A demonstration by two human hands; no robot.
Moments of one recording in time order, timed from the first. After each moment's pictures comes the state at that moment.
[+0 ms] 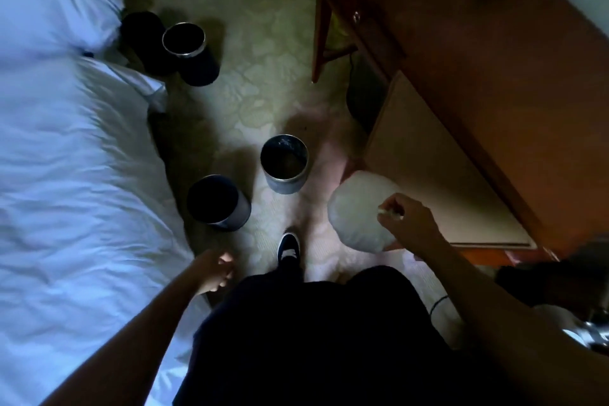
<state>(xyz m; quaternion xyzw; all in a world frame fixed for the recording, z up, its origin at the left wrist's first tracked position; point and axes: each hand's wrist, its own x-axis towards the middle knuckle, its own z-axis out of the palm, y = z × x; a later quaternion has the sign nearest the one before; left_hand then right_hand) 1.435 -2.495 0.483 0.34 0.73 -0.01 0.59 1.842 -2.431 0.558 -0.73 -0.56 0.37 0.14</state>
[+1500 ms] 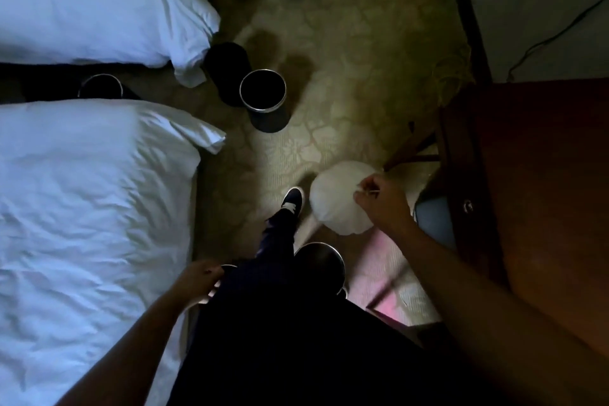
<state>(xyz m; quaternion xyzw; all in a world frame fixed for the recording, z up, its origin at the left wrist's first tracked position) 1.319 -2.072 0.493 0.18 0.82 0.05 0.54 1.618 -1.815 0.524 -0.60 -0.65 0.45 0.13</state>
